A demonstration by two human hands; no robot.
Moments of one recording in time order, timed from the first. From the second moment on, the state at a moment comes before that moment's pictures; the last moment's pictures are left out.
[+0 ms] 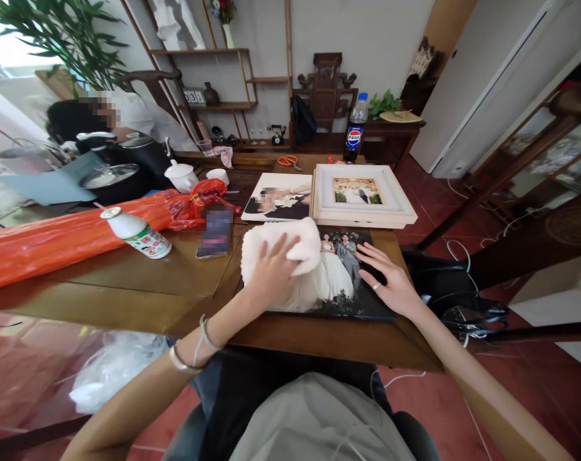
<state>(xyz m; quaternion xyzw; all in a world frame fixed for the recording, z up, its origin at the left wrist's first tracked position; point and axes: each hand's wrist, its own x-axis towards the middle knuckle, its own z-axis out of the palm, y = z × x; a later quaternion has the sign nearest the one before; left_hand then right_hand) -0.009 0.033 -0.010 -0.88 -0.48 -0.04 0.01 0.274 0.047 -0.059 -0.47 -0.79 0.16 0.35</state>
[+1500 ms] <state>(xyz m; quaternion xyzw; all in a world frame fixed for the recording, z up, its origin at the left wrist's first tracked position) 0.075 -0.042 -0.013 -0.94 -0.32 -0.05 0.10 0.277 0.044 -0.058 -0.49 -0.74 0.23 0.39</state>
